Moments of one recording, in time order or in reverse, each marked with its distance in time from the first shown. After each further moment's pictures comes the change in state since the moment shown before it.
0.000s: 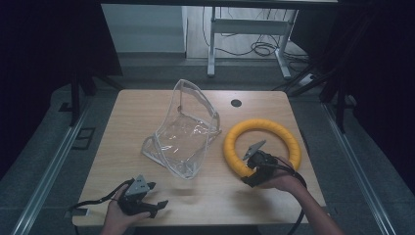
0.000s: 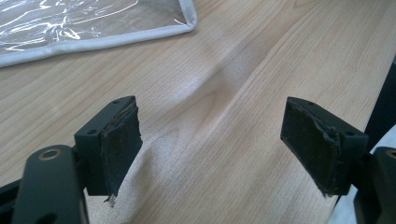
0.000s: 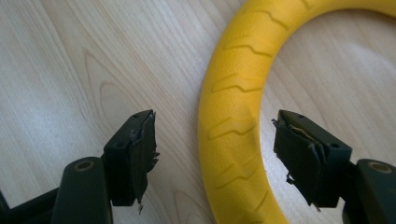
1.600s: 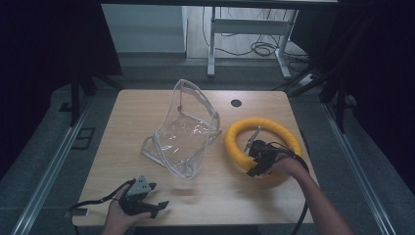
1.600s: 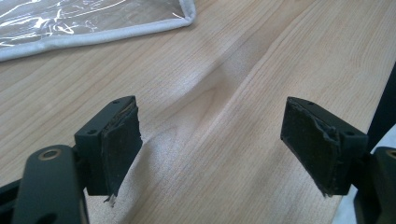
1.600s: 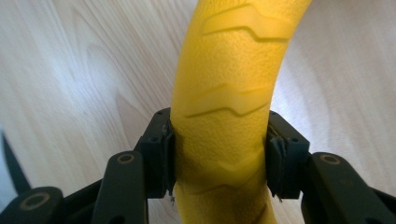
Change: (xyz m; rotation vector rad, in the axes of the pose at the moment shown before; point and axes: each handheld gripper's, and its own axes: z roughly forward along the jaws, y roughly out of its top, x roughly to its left) left arm 0.000 -0.001 0.004 0.019 -0.004 0.006; right arm -0.043 0.014 0.005 0.153 0.168 -0.034
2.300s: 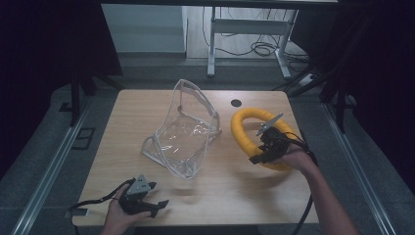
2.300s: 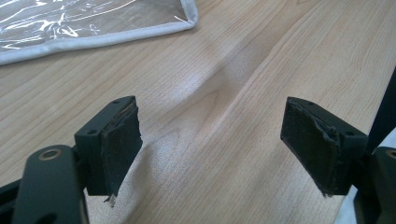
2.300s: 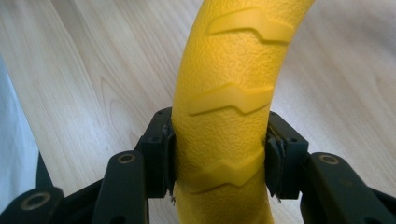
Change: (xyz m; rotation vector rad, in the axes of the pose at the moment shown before) left arm 0.002 0.001 -0.001 -0.007 0.003 0.002; right arm -0.013 -0.009 -0.047 -0.228 0.010 0.077
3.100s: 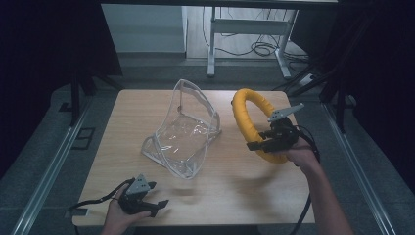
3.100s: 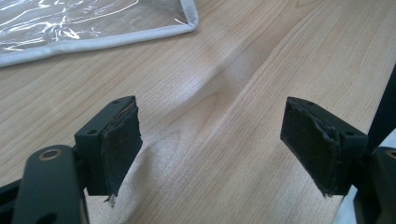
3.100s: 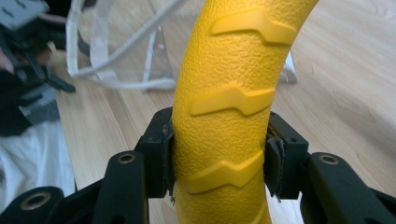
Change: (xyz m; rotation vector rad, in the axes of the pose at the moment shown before) left arm 0.000 0.001 -0.001 -0.003 -0.001 -0.003; right arm 0.008 0.009 -0.043 -0.337 0.048 0.041
